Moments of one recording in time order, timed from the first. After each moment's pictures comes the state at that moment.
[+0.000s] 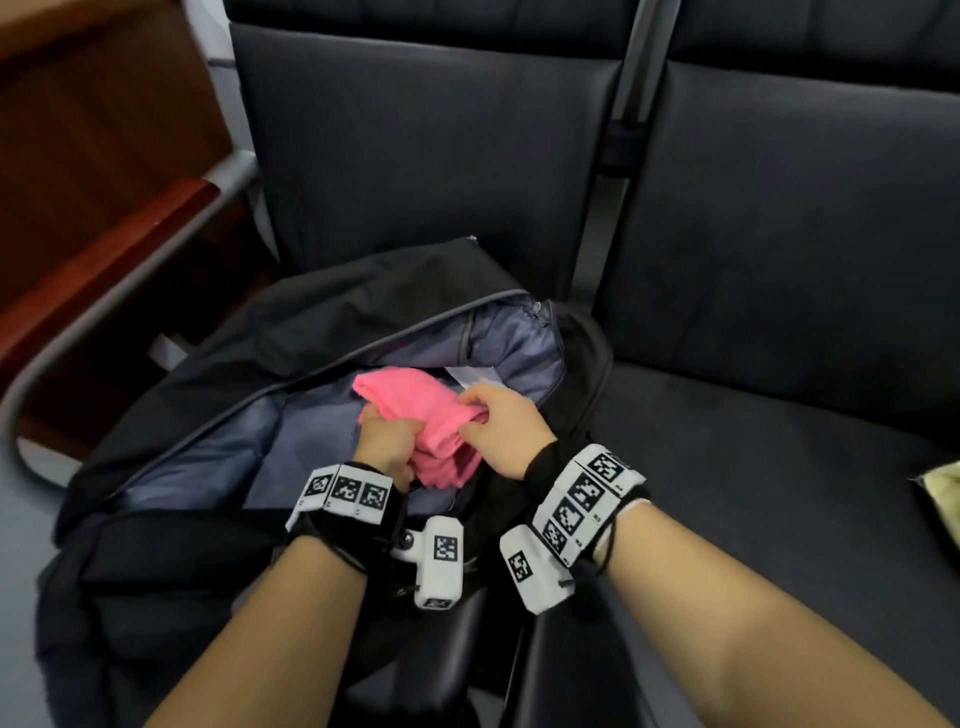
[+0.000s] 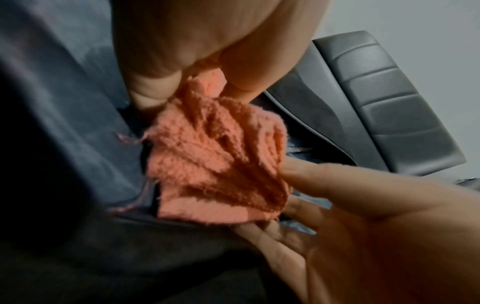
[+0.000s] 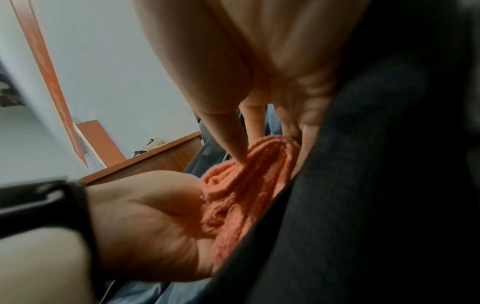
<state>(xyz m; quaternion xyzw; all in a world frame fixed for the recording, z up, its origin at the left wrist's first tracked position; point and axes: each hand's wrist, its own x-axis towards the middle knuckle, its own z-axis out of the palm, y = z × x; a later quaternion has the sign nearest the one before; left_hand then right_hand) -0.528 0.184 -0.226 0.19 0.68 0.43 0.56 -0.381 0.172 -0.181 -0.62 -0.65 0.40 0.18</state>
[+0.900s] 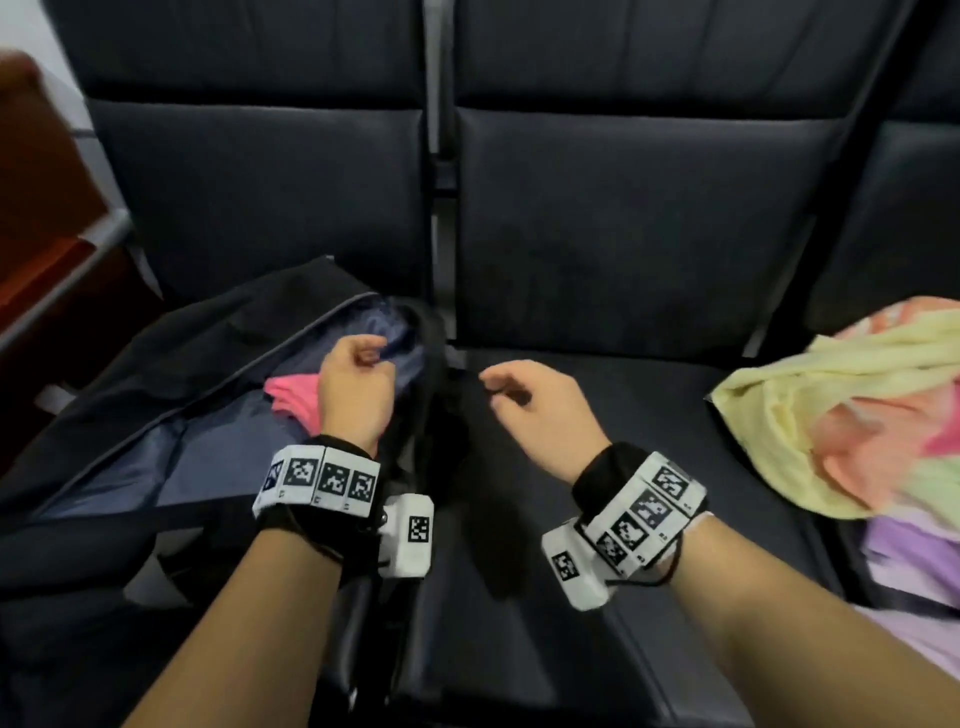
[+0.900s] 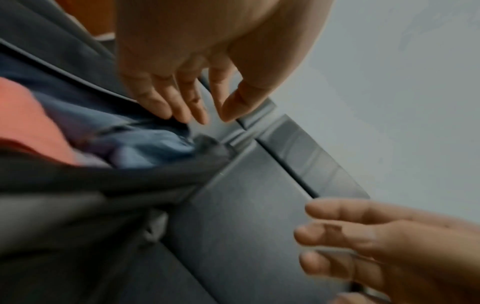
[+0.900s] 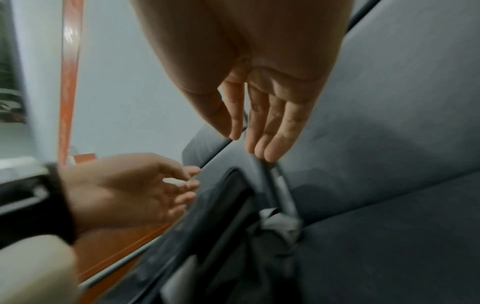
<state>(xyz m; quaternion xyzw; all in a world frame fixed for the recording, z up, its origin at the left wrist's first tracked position) -0.405 0.132 -0.124 0.51 0.63 0.47 0.35 -0.216 0.047 -0.108 -0.62 -0.63 0.28 0.38</state>
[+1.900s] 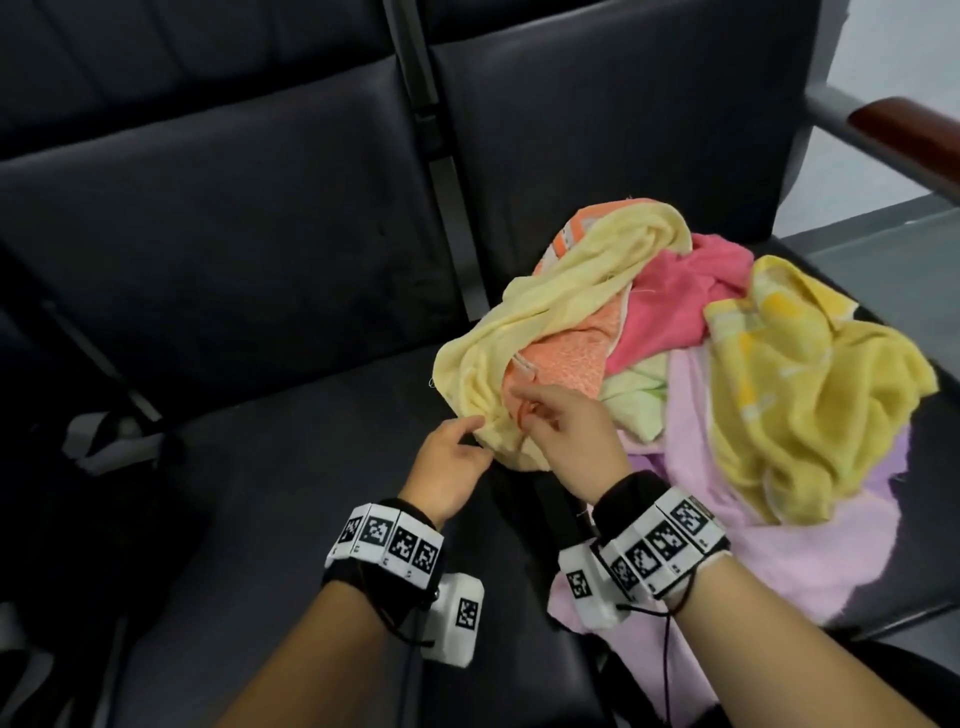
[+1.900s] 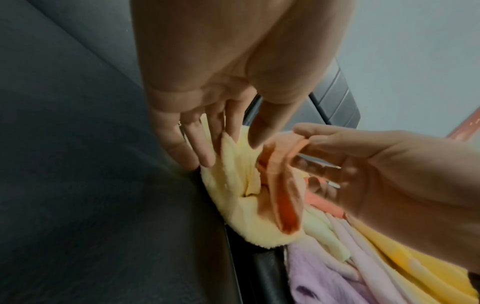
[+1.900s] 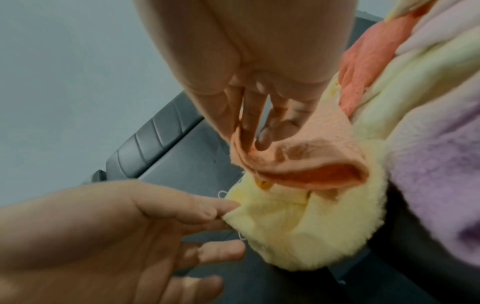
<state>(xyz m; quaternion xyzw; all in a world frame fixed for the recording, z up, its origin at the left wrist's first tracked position) -0.016 -0.011 -0.207 0.69 0.50 0.10 0.52 0.126 -0.101 -0.196 -0.73 -0.44 0.24 0.46</state>
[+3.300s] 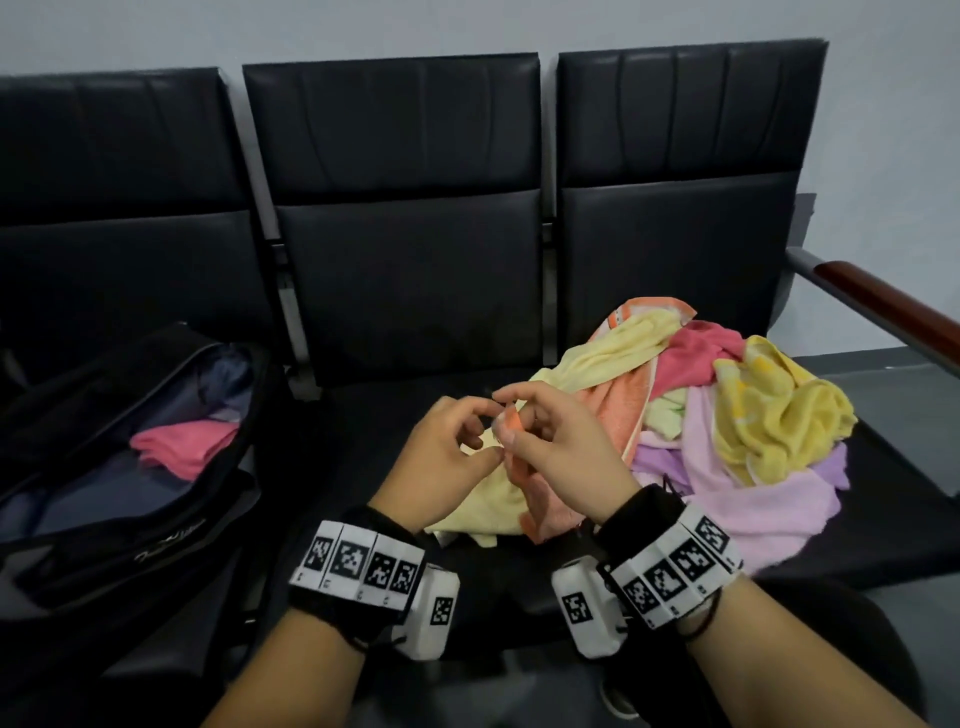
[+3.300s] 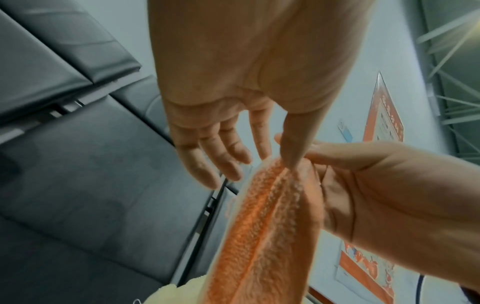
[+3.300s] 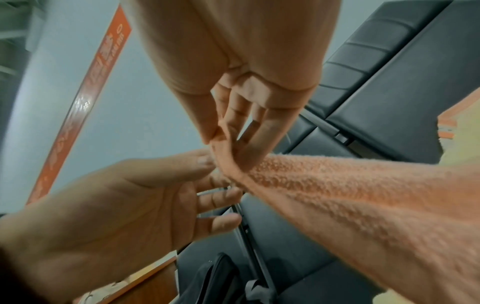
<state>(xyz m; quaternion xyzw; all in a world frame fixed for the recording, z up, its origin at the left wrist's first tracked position) -0.215 -0.119 -0.058 0.78 0.34 0.29 0.43 -0.066 -0.196 -0.050 -0.56 -0.55 0.29 0.55</state>
